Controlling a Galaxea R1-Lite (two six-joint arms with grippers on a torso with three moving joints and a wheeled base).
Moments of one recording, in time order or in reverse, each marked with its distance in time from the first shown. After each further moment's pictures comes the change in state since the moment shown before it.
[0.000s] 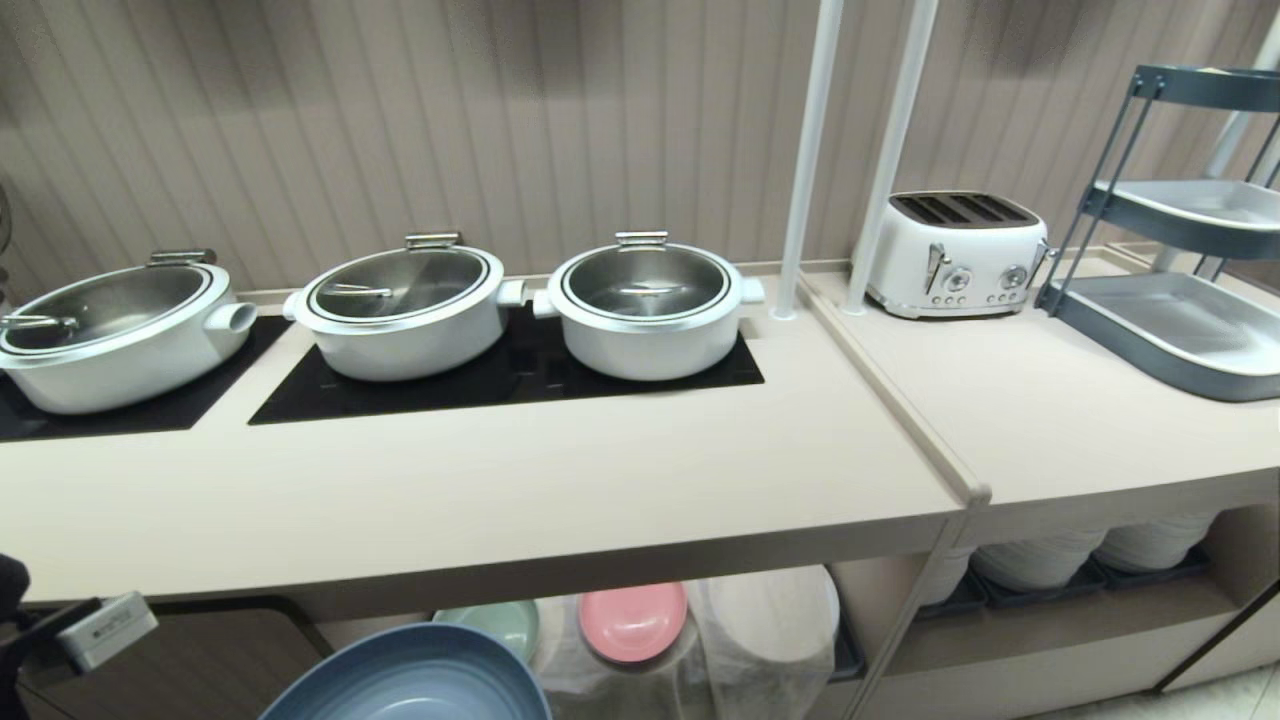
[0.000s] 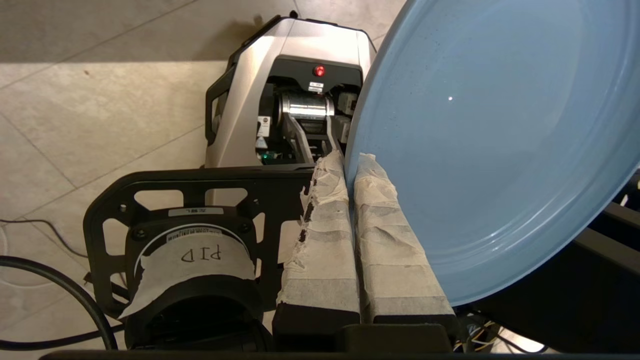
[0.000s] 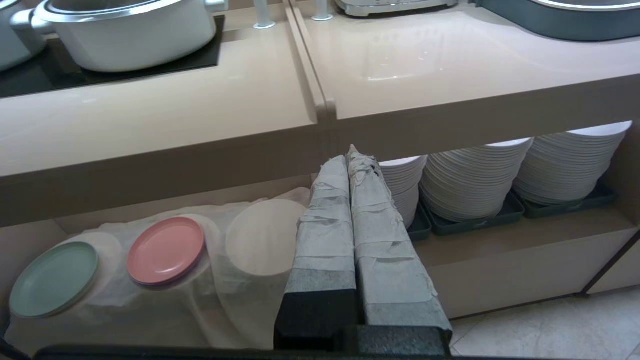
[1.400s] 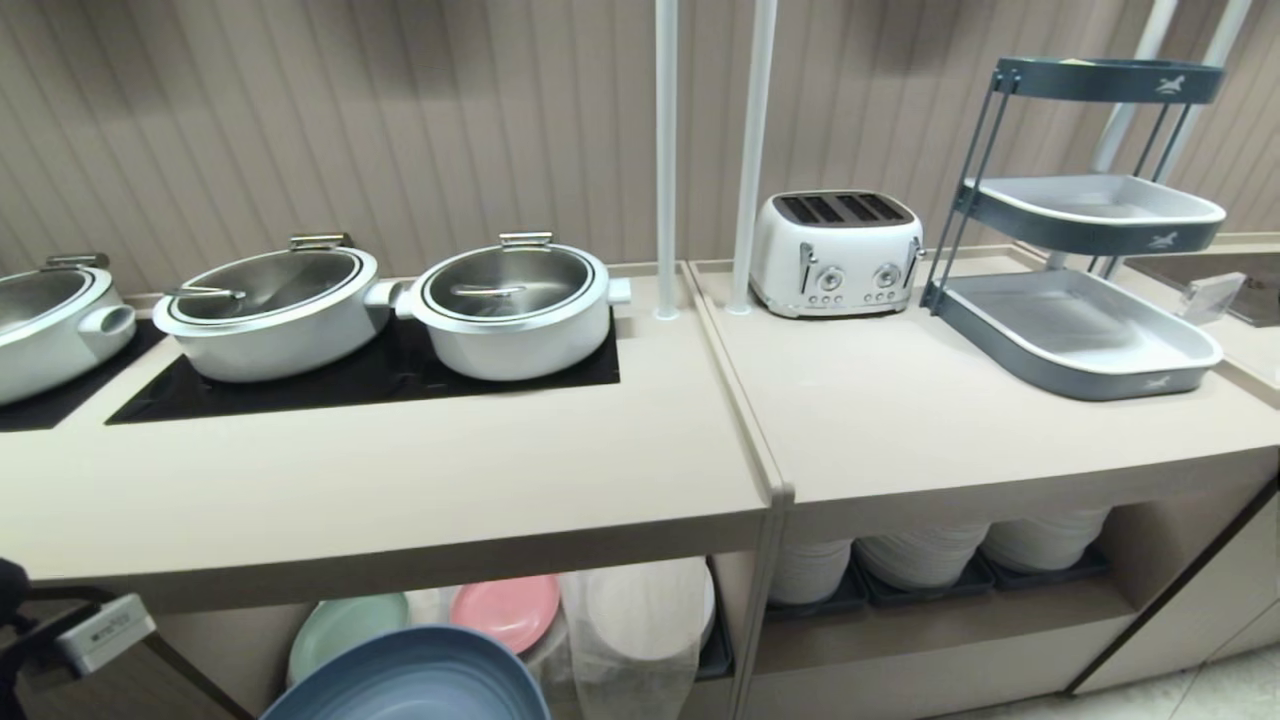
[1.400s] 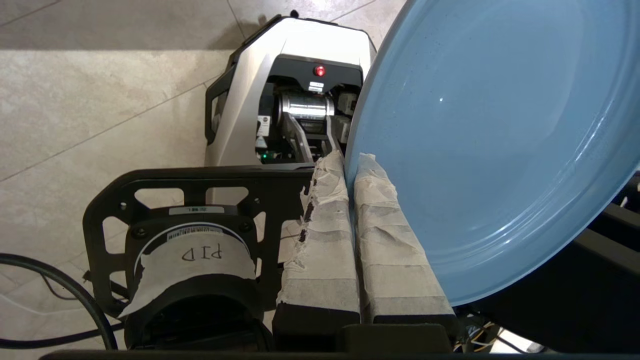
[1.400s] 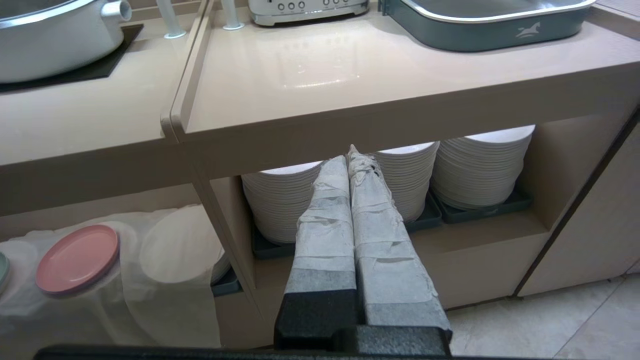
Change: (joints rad) left arm 0.003 -0.002 0.007 -0.003 0.000 -0.003; right arm -0.001 0.000 0.000 -0.001 0.001 0.000
